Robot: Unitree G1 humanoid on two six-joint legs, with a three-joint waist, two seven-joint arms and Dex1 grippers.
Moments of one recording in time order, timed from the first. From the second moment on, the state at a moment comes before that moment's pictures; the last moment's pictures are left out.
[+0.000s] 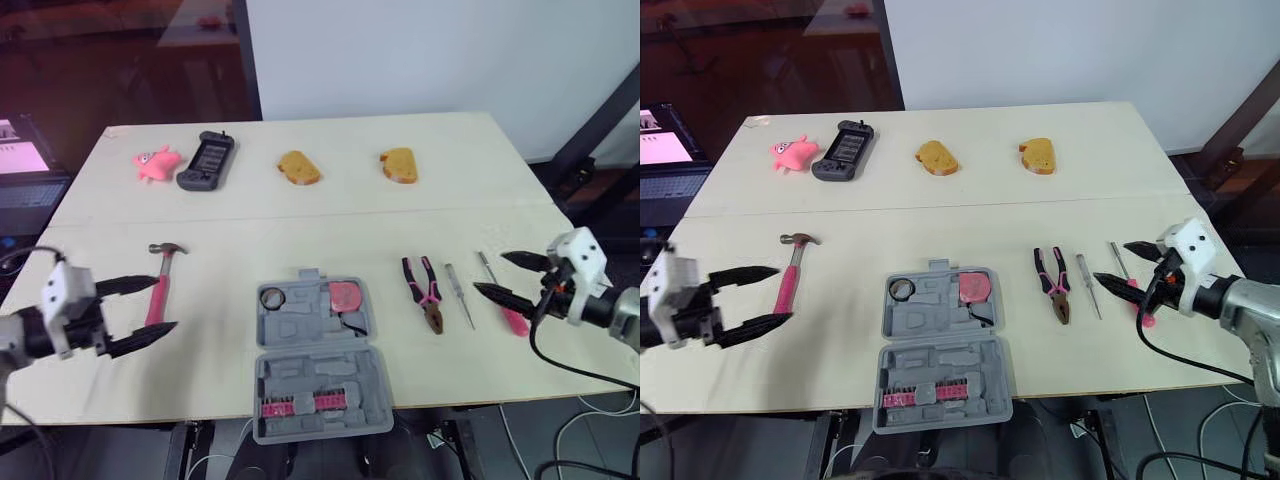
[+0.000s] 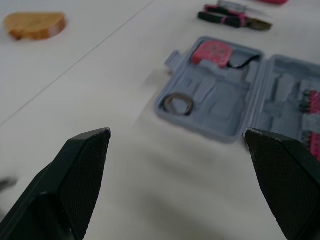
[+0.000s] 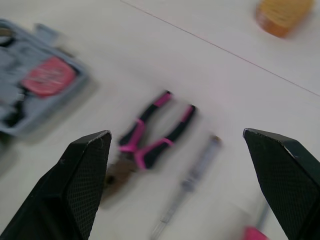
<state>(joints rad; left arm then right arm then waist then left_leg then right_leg) 0.05 0.91 0.37 -0.05 -0.56 0.16 -1.31 0.01 -0.90 -0.39 -0.26 0.47 0.53 0.96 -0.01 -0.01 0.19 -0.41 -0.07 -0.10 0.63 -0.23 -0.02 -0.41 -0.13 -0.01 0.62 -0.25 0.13</state>
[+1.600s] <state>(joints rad) -0.56 0.90 -0.08 -0.29 -0.60 0.63 -1.32 0.34 -0.65 -0.47 -0.63 0.51 0.87 0.58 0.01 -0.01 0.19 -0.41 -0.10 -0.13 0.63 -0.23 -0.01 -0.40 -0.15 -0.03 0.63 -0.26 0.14</state>
